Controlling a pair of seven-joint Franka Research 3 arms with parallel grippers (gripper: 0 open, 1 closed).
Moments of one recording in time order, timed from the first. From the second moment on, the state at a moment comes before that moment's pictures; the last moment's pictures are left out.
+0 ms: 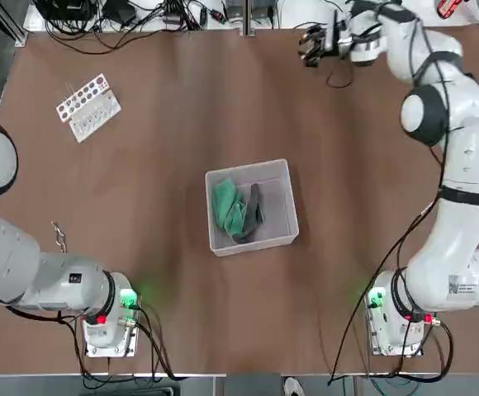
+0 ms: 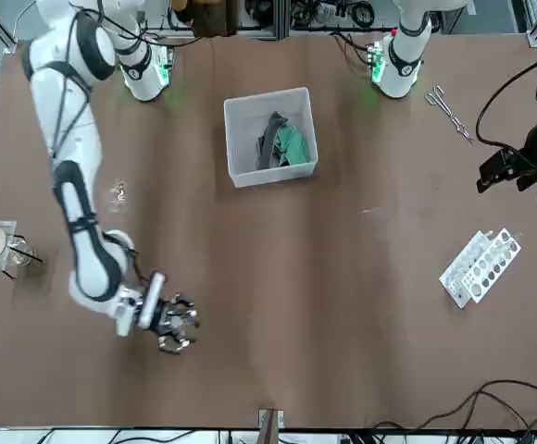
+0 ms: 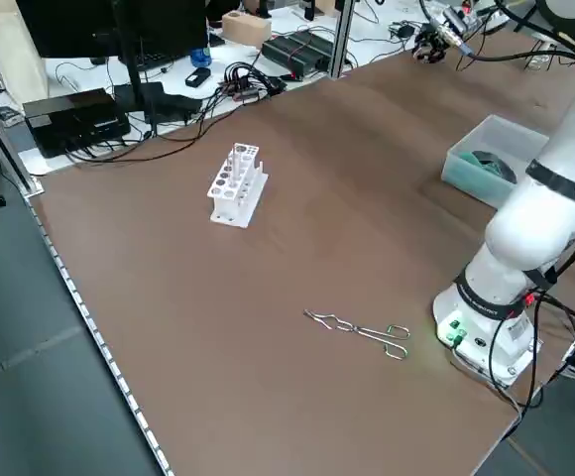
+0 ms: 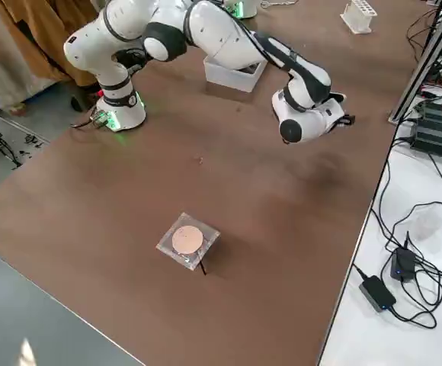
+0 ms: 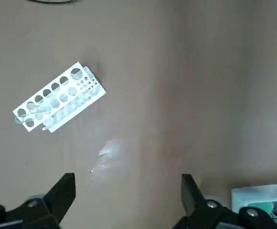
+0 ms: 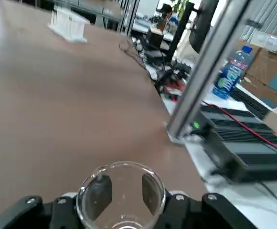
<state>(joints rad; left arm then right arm) -0.03 0.07 0.00 -1.51 -0.04 1.61 -0.06 -0.02 0.94 0.18 -1.29 1.32 2.24 -2.47</state>
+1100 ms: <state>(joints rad) -0.03 0.08 0.00 -1.51 -0.04 1.61 -0.06 -0.39 0.81 -0.10 -1.25 1.05 1.50 -2.13</state>
